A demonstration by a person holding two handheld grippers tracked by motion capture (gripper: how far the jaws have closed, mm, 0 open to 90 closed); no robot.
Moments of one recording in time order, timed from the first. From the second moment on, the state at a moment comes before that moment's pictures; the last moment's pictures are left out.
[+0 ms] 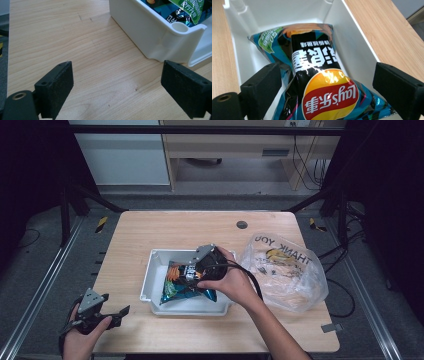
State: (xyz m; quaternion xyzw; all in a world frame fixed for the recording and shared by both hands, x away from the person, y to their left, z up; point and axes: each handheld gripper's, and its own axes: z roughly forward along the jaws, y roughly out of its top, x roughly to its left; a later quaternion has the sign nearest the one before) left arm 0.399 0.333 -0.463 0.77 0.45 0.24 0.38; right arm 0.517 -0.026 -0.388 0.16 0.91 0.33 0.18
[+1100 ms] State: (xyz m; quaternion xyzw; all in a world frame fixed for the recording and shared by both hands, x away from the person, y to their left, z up) left arm 0.395 0.332 -0.463 0.77 0.46 0.24 0.38; right arm 0.499 -0.056 -0.343 0.20 0.87 0.39 0.22
